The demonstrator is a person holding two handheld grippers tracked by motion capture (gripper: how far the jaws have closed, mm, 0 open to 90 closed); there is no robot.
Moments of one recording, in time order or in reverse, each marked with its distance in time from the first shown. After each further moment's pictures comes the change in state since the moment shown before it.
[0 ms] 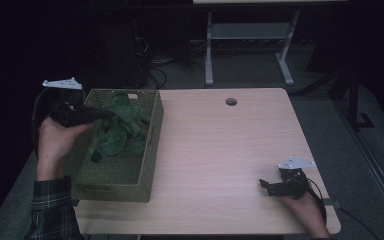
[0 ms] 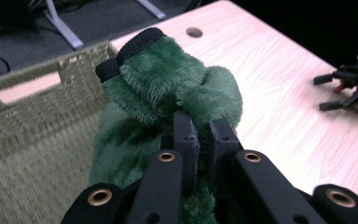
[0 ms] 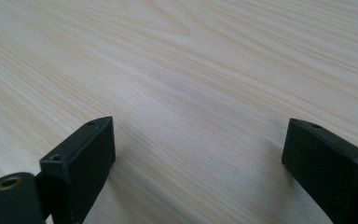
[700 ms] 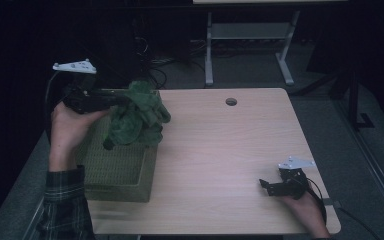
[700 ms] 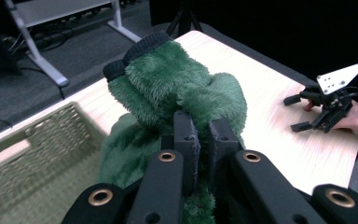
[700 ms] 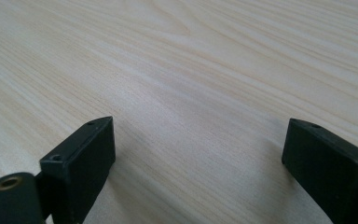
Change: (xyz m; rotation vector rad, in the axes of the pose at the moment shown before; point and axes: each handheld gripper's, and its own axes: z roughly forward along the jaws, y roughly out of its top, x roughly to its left) left arm -0.043 0.047 0.010 -0.065 -0.060 0.107; right arm 0.000 0.000 0.000 0.000 0.000 -0.002
